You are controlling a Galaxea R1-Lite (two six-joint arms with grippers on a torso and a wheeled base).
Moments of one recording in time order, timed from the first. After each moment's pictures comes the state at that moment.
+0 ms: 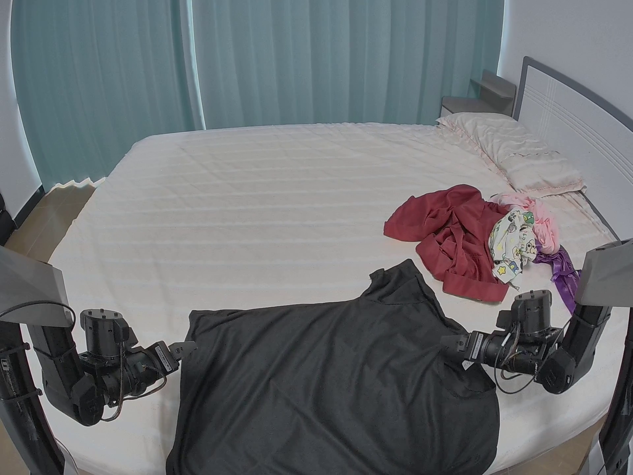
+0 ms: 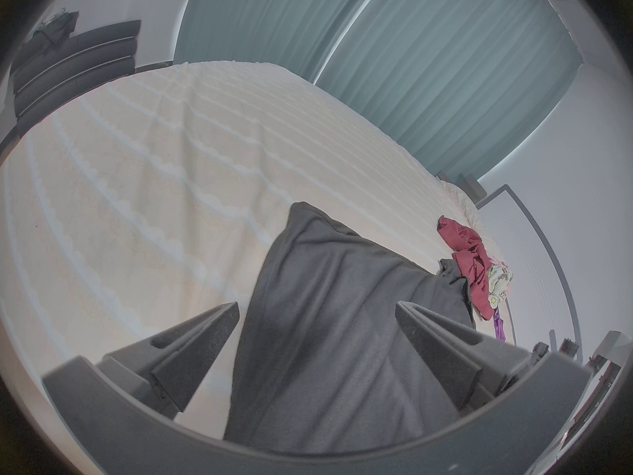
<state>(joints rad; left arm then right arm) -0.08 2.11 -0.18 -1.30 -0.11 -0.61 0.22 2.17 -0.37 -1.15 0.10 0.47</state>
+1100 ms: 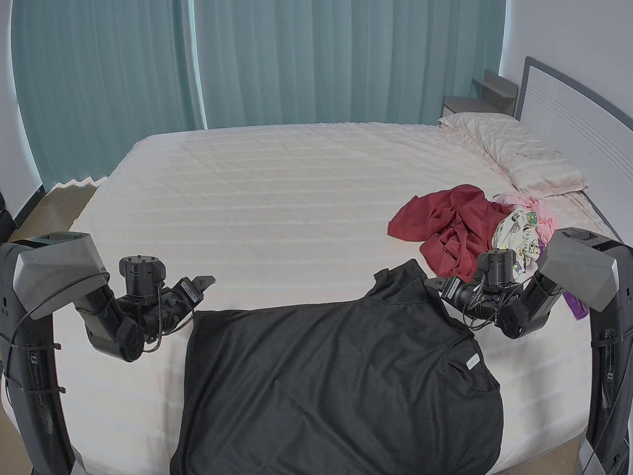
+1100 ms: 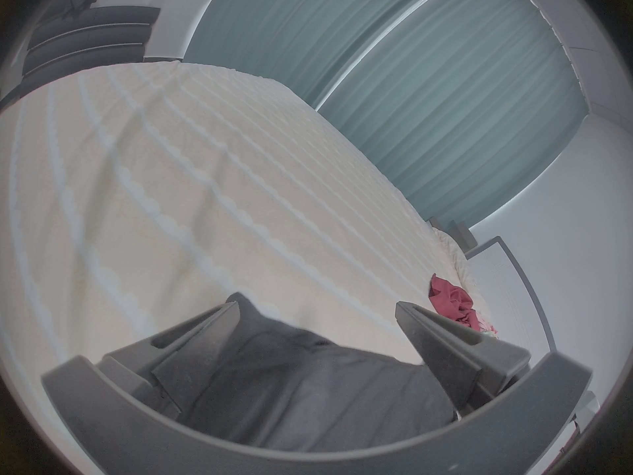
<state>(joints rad) -0.09 2.29 -0.78 -1.04 -0.08 -0.77 0.16 2.45 -1.04 -0.87 0.11 0.66</state>
